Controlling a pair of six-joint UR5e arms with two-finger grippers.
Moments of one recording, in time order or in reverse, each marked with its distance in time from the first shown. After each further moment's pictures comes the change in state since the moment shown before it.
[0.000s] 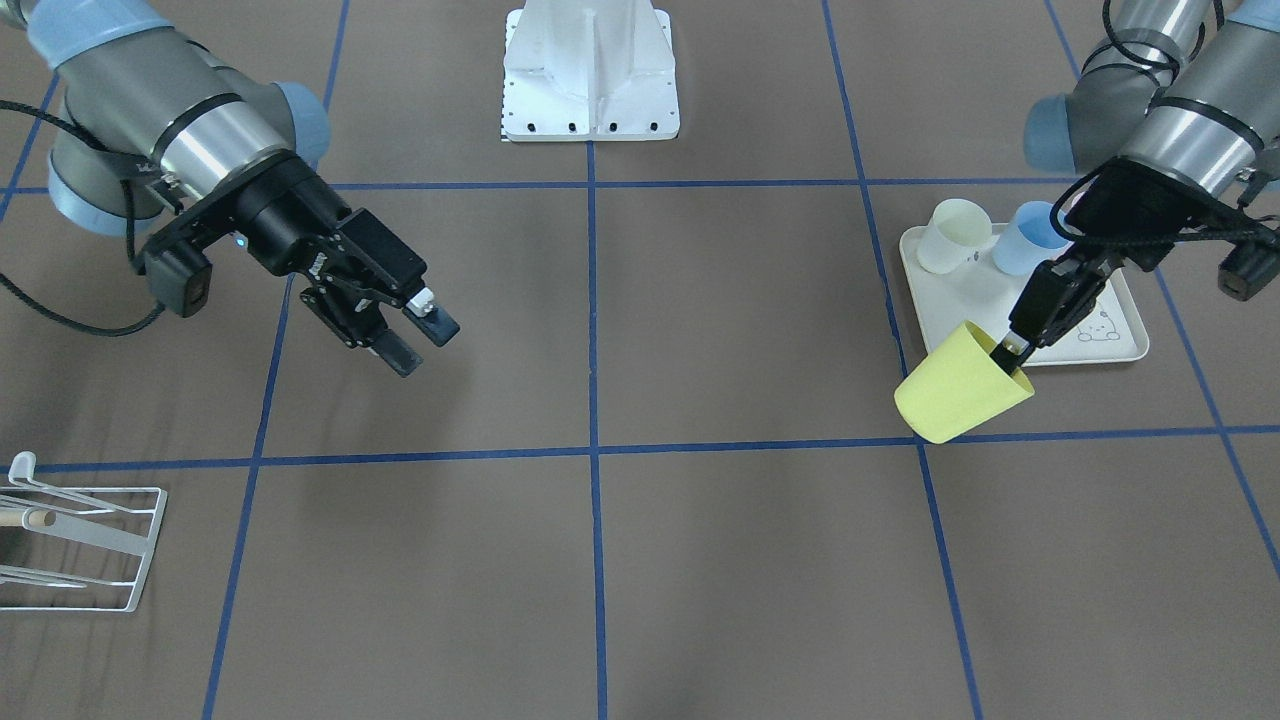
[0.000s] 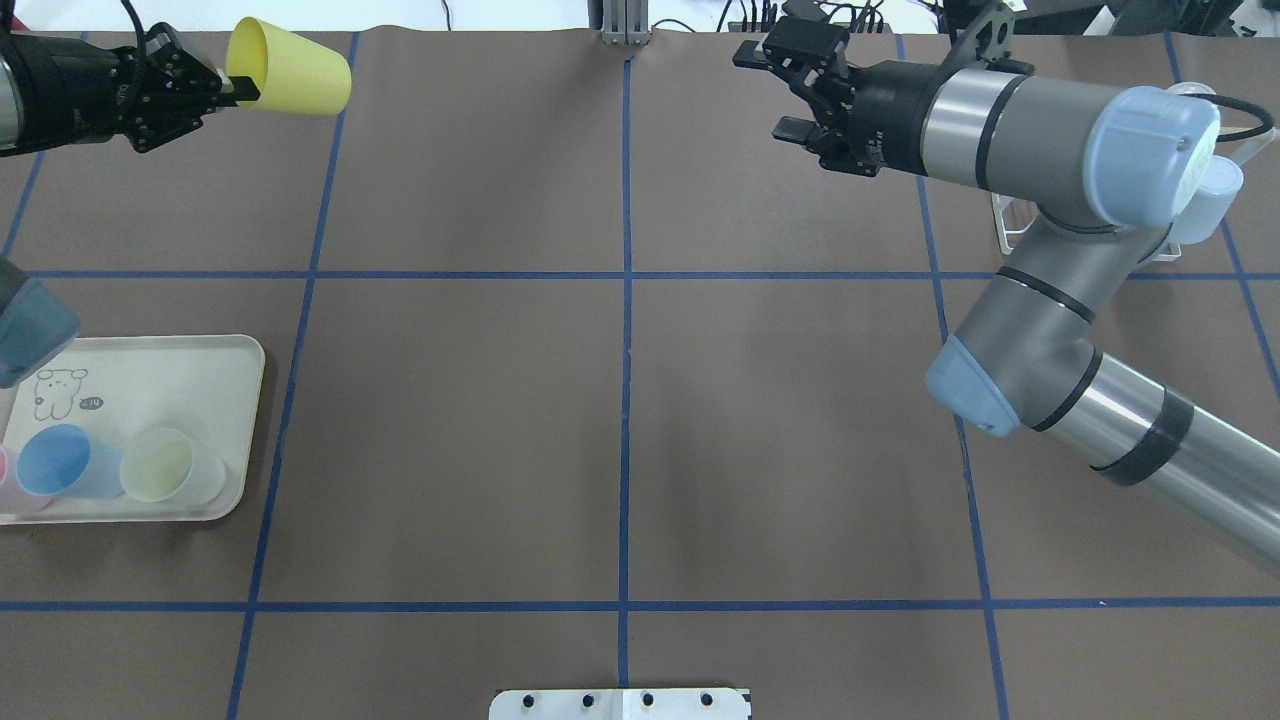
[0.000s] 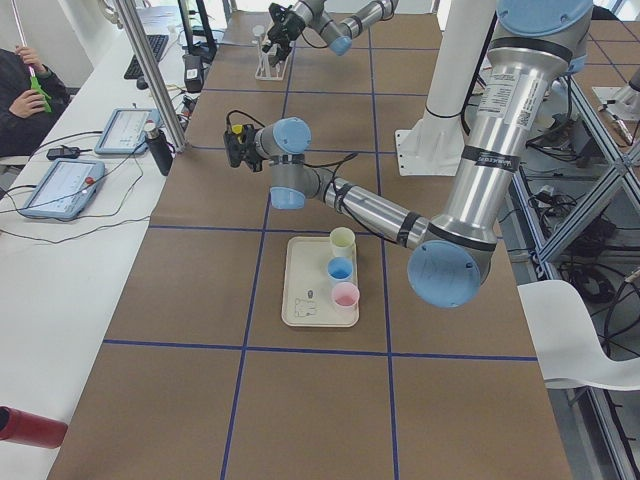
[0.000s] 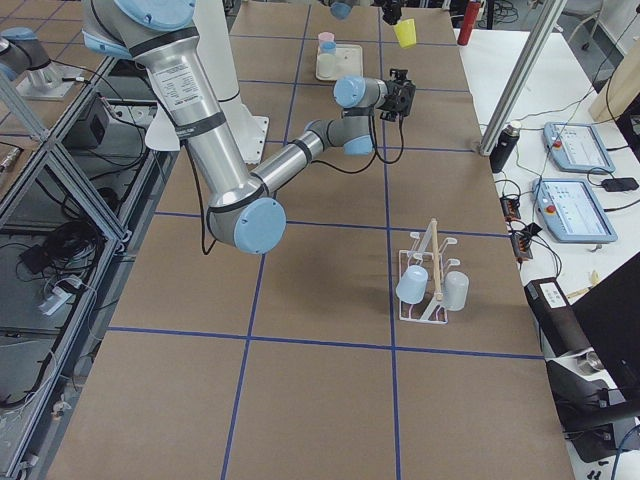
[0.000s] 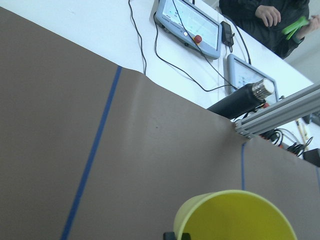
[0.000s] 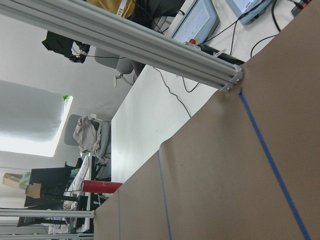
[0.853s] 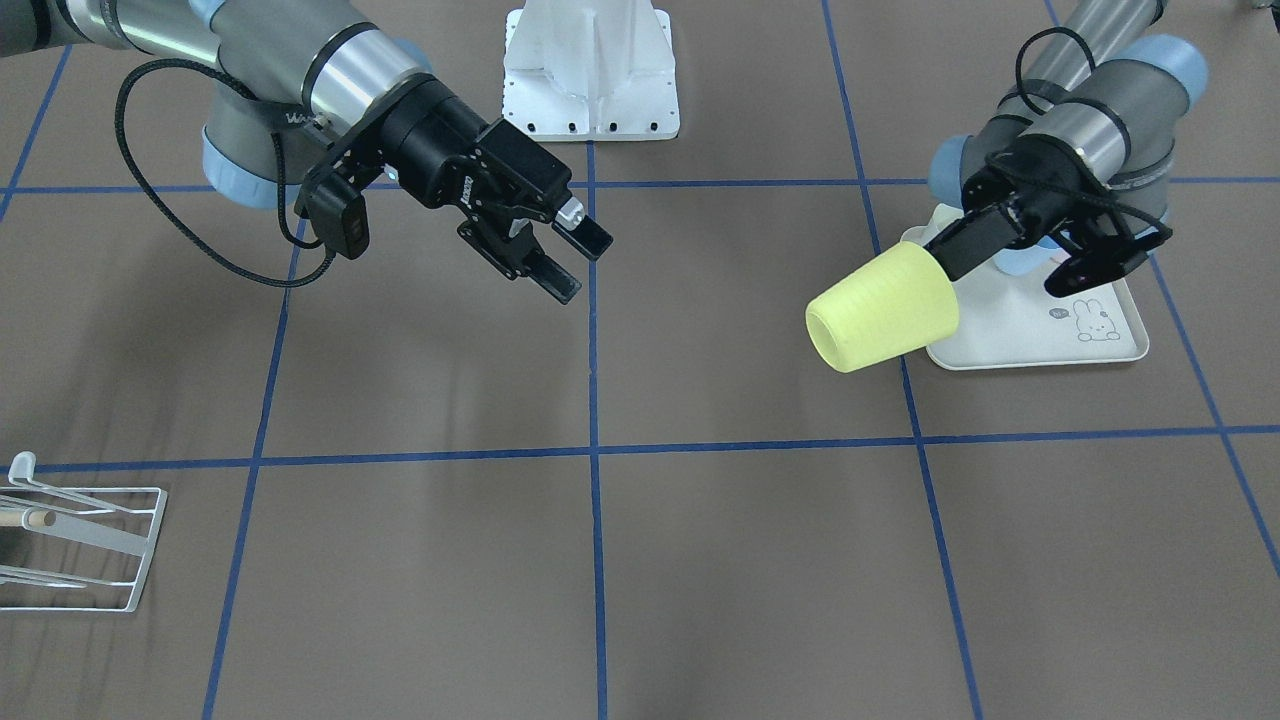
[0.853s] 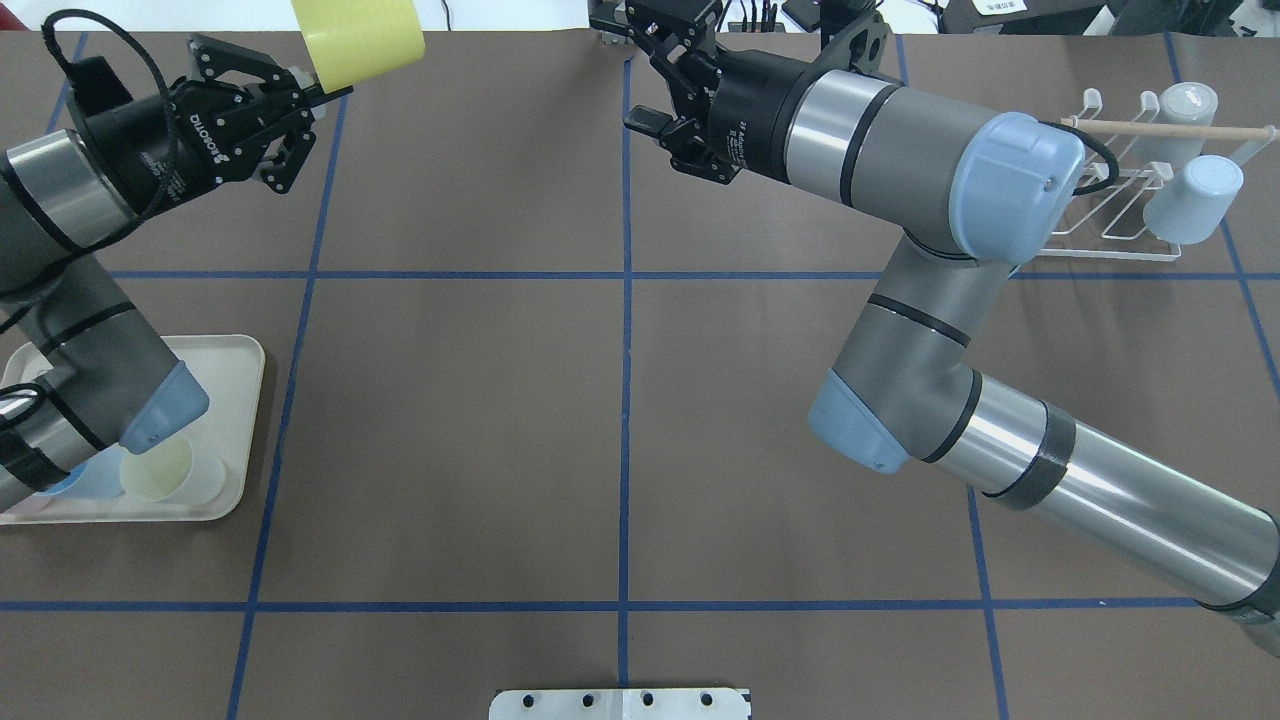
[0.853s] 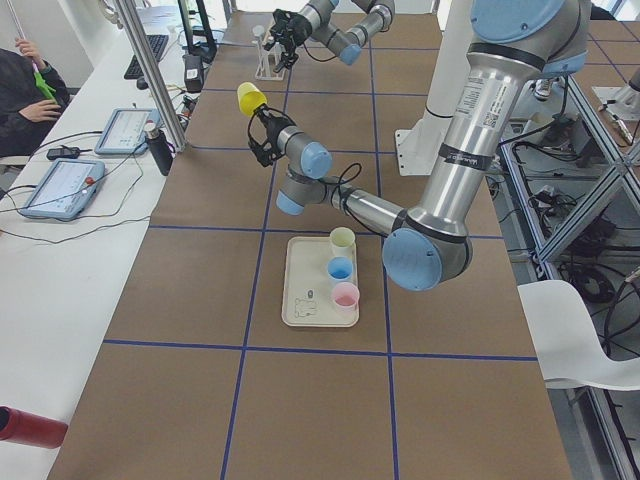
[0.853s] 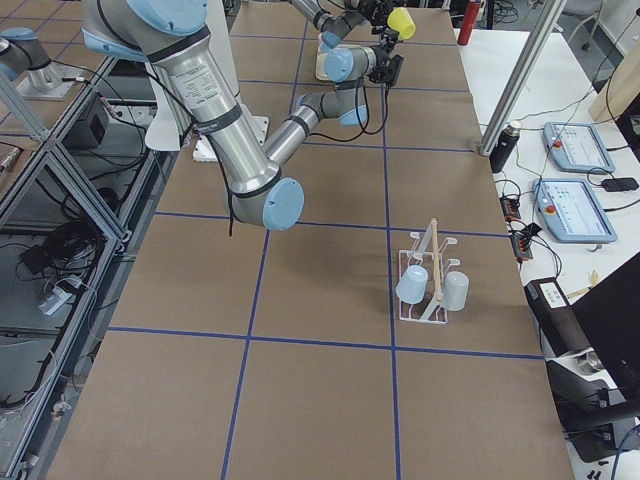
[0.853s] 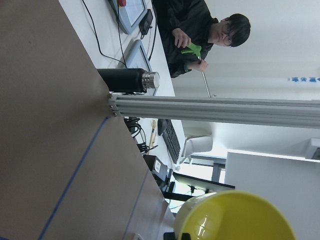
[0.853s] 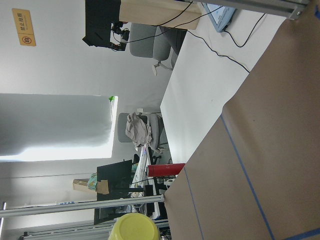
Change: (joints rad) left arm 0.223 -0.078 0.128 -0.588 0.383 -0.622; right arm -0.100 0.146 -0.018 0.056 -0.132 0.183
